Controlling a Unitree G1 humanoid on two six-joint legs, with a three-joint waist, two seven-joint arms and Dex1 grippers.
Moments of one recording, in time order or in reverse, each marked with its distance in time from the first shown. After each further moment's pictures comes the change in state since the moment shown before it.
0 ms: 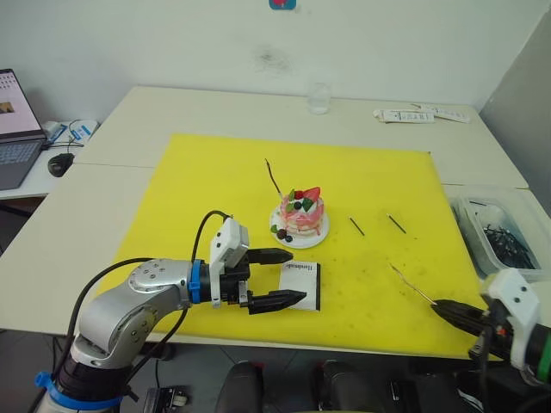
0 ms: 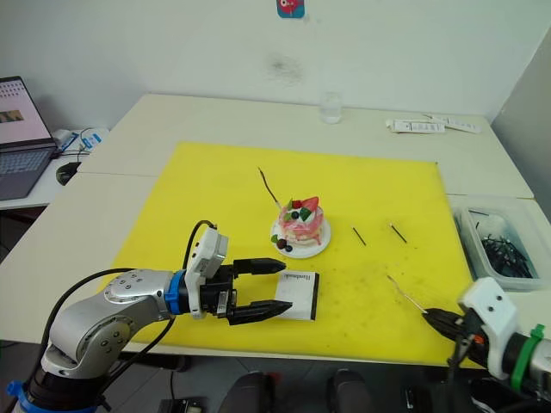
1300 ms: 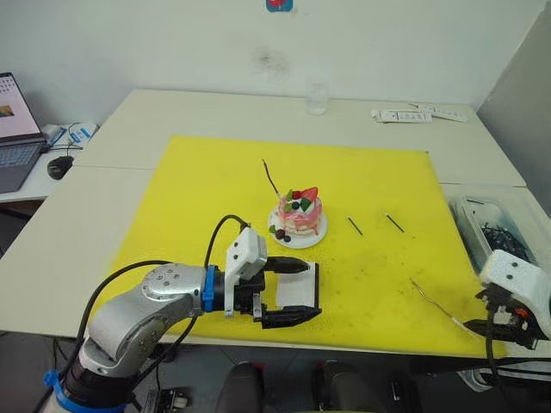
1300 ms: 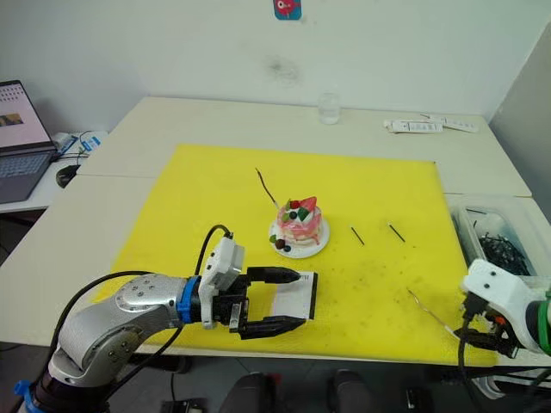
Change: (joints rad) left arm 0.006 -0.003 -0.089 -0.084 0.042 -0.026 0.051; right arm -0.233 -0.494 0.109 -0.057 -0.054 0.505 0.088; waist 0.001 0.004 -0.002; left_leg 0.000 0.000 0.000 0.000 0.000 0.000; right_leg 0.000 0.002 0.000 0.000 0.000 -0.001
